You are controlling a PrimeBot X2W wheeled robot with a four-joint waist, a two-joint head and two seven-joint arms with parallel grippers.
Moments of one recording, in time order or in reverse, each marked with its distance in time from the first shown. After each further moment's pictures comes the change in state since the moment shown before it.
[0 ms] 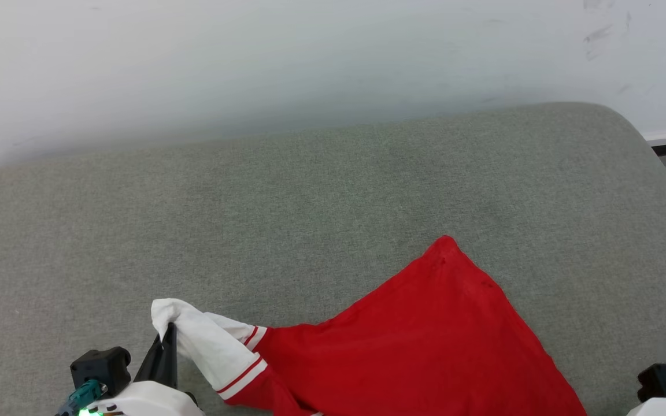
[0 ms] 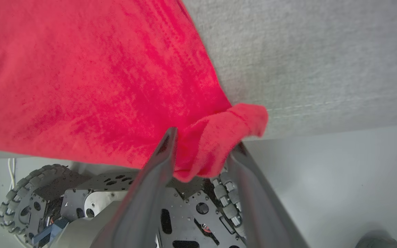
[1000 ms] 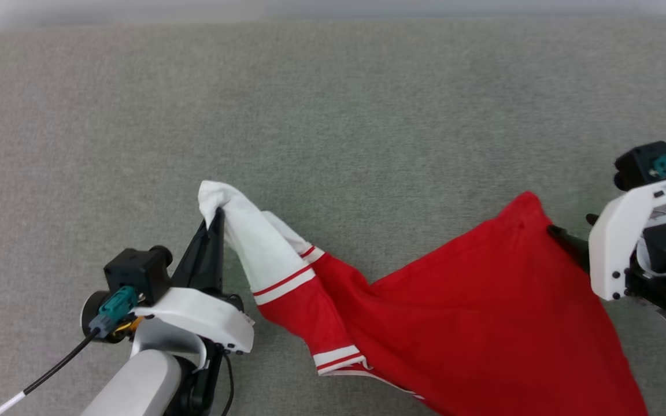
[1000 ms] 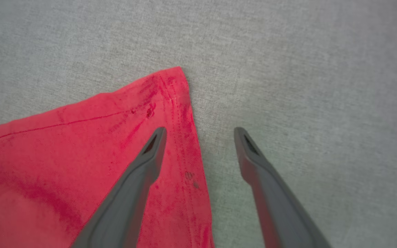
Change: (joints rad) left arm -0.281 -0.049 -0.070 -0.056 0.088 -0.024 0.017; right arm -0.638 -0.155 0.268 0.131 0.079 0.000 -0.076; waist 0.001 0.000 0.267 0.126
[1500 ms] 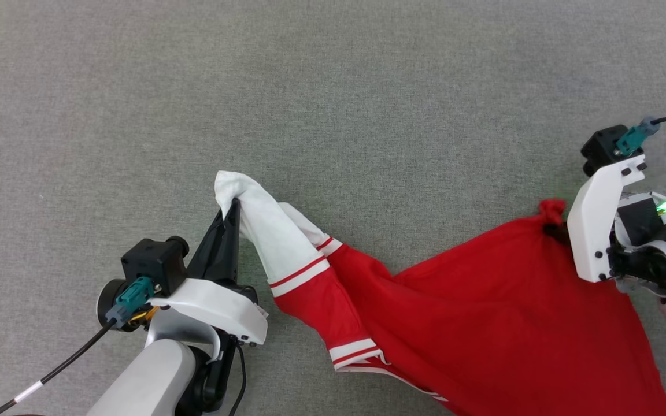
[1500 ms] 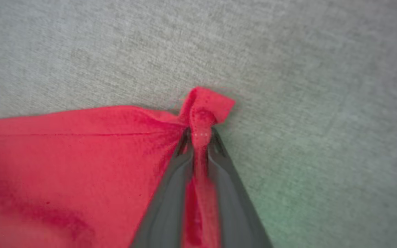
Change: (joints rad) left arm -0.056 -0.036 -0.028 0.042 0.012 -0.021 -0.016; right arm -0.173 -0.038 0.211 0.173 0.144 0.000 0.127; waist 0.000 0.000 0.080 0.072
